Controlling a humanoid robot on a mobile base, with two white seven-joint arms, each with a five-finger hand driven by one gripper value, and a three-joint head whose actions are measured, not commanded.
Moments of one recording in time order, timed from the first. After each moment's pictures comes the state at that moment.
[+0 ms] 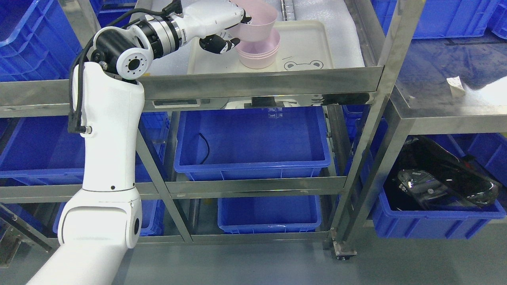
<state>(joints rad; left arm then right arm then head) -0.93 0.13 -0.05 -1.30 -0.99 -0.61 -0.83 0.00 0.00 0.20 0.00 0.13 -0.08 -0.05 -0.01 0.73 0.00</state>
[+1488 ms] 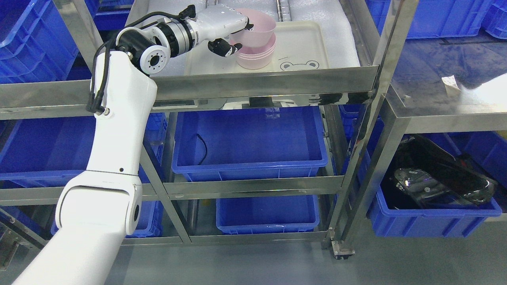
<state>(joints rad) -1.03 0.11 -0.14 -1.01 -1.10 -0.60 -0.65 0.00 0.00 0.20 0.00 0.13 -0.08 -0.05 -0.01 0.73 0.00</state>
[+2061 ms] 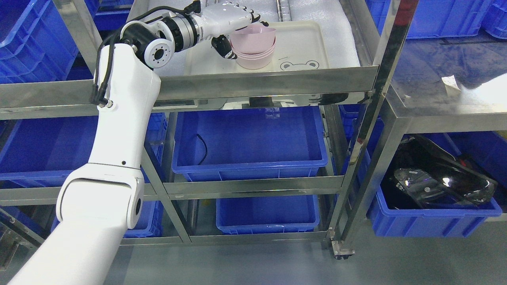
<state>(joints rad) -1.08 0.10 -0.15 -0.98 -1.09 -0.60 -0.66 0.00 0.00 0.20 0.00 0.13 -0.08 -0.05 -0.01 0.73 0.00</state>
